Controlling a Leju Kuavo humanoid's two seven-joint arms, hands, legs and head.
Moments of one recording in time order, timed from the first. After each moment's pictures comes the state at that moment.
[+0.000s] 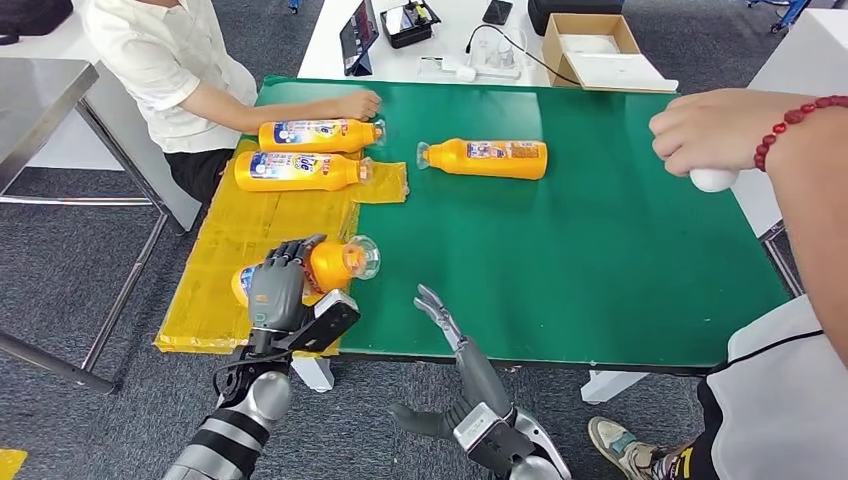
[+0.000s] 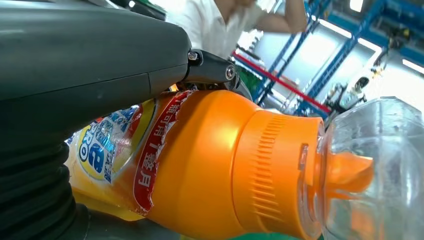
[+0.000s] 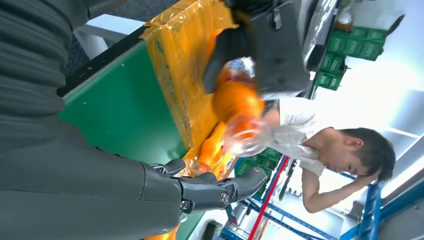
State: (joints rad) left arm -0.24 -0.14 -0.28 -1.09 -1.05 0.52 -0.17; right arm -0.01 0.03 0.60 -1.49 0.38 -0.01 -0.56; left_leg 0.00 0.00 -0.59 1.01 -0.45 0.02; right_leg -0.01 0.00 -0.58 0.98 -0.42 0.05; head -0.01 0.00
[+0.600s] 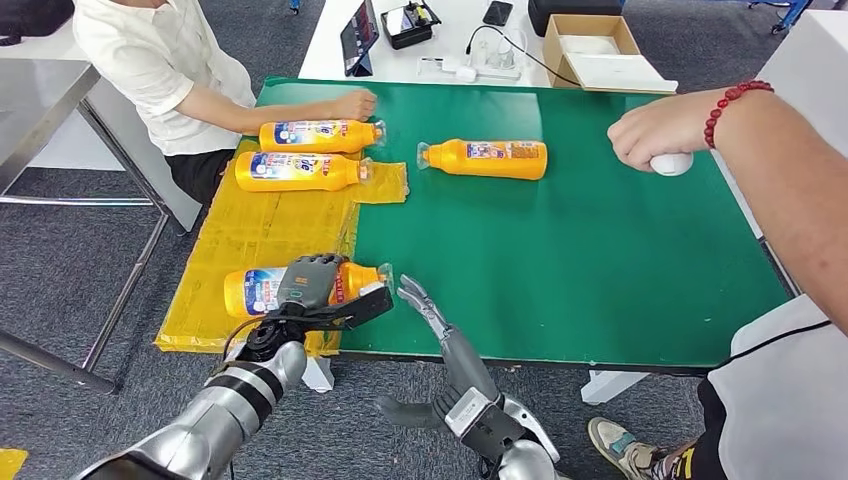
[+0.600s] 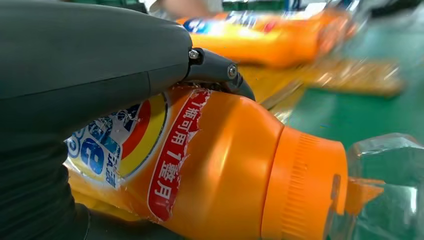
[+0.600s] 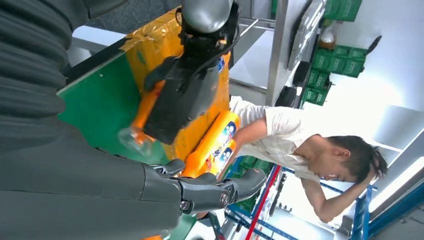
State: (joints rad) left arm -0.54 -0.13 -0.38 -0.62 -1.27 0.24 0.14; right arm -0.06 0.07 0.60 -1.46 0.37 0.07 -0.56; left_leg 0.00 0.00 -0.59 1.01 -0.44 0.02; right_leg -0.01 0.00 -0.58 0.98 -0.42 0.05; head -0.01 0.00
